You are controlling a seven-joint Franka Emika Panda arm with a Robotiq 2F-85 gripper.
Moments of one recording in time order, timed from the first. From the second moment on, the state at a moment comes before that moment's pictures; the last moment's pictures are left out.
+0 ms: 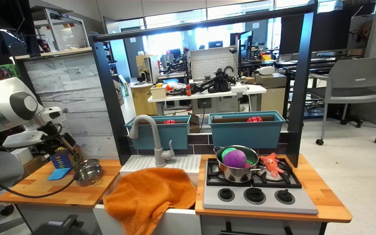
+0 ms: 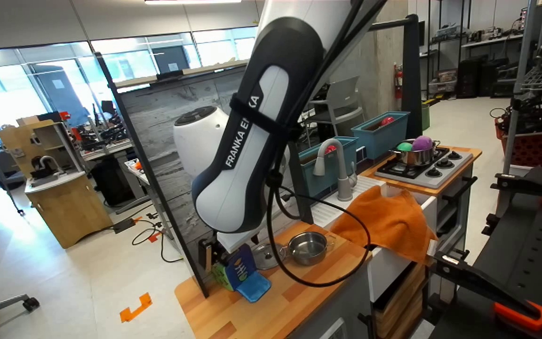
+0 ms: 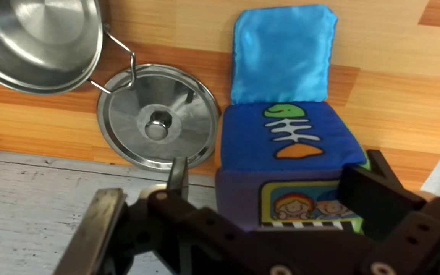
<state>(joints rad) 0.43 1.20 -0.06 -1.25 -0.22 2.64 0.46</state>
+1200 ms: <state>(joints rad) 0.36 1.38 0.02 -0.87 -0.13 2.34 0.37</state>
